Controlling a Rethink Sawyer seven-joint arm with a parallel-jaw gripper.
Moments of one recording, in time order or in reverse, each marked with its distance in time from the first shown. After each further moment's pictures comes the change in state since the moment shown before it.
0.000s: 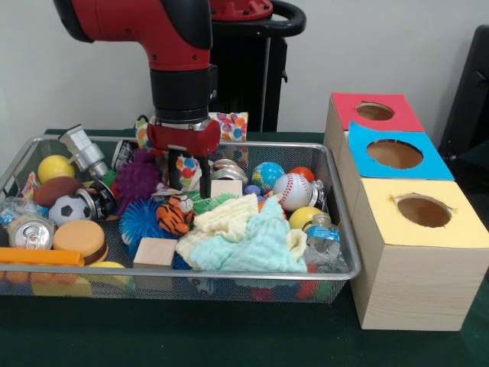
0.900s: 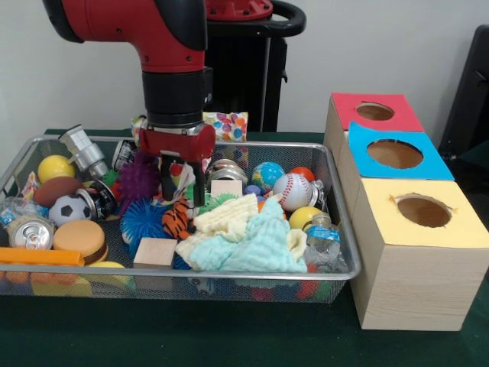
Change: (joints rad) arm -0.003 0.001 0.024 -0.064 0.002 0.047 0.000
